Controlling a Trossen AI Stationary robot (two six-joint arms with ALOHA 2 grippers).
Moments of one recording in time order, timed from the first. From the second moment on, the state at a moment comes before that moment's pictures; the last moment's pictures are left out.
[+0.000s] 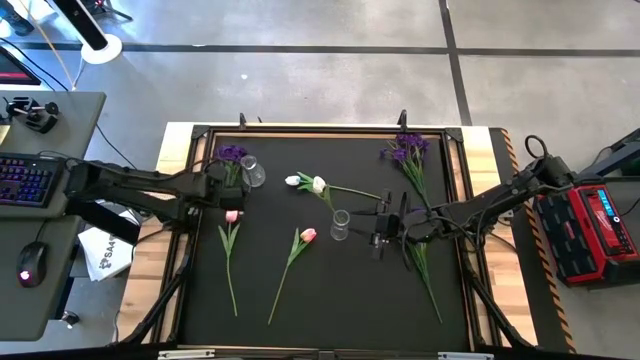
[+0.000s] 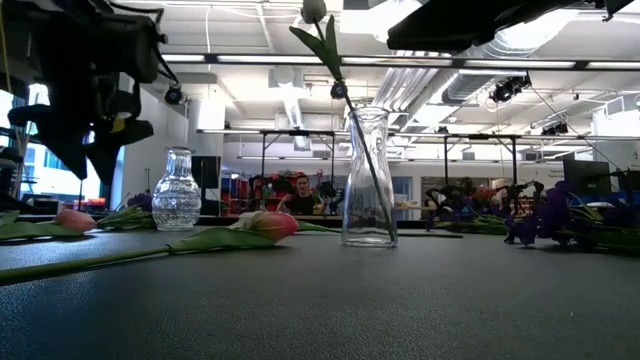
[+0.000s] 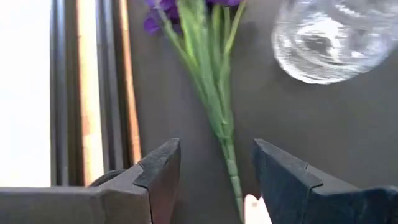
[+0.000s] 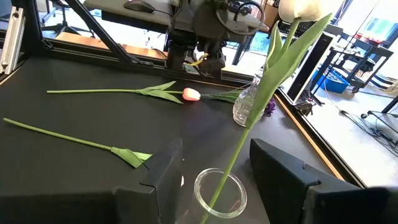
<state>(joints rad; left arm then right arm) 0.06 1.09 0.62 -1.14 -0.56 -1.31 0.35 1.27 0.67 0.31 0.54 -0.11</state>
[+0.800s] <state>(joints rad) 0.24 1.28 0.62 -1.01 -0.46 -1.10 0.35 1.27 0.67 0.31 0.54 -0.11</state>
